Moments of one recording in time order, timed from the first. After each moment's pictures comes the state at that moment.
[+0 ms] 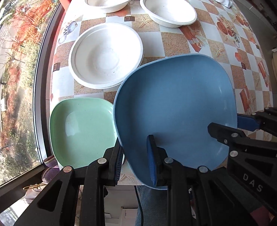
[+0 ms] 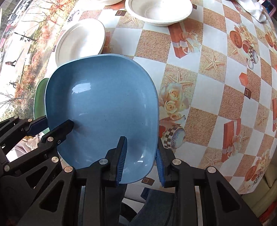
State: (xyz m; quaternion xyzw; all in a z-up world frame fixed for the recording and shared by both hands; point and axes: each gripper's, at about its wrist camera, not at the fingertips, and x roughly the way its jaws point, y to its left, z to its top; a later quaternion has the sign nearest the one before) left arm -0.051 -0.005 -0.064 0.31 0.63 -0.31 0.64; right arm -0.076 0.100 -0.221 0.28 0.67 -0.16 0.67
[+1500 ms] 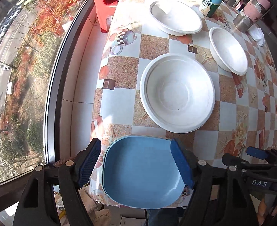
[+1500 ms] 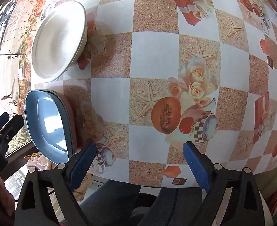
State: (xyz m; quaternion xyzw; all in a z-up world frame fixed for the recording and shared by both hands) left arm 0.084 0.026 -0.060 0.26 0.63 -0.26 0.69; right arm 0.013 0.102 -0.310 0.38 0.68 -0.20 0.59
